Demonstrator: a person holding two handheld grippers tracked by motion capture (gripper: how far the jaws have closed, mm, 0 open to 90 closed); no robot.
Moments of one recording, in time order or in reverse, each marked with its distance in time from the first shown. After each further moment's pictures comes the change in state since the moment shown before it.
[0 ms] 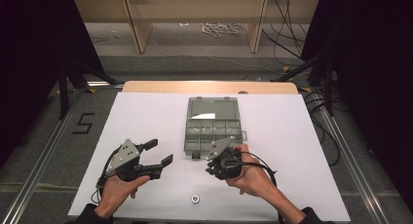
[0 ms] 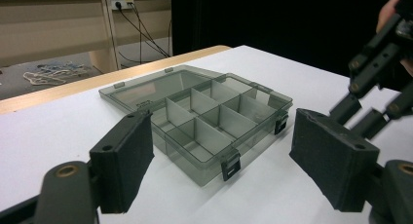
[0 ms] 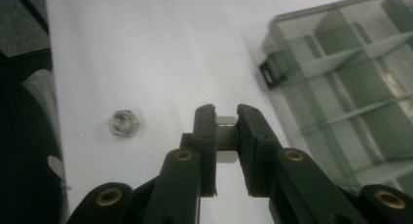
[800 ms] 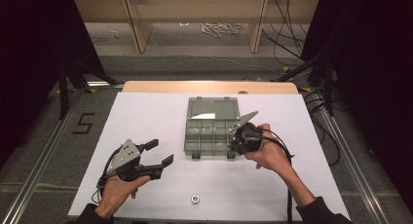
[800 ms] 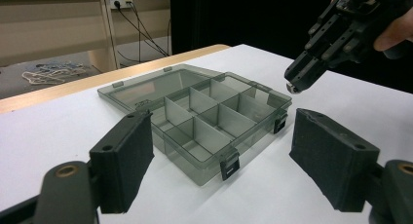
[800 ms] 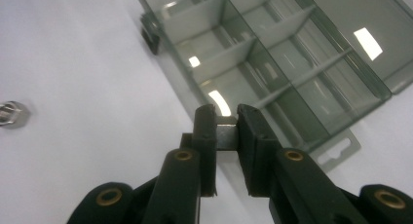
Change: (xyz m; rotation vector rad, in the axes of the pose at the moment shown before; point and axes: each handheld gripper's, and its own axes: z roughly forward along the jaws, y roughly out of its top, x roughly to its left) left arm -0.001 0.000 0.001 0.009 0.001 0.007; right arm -0.075 -0.023 -0.018 0.055 -0.097 0.179
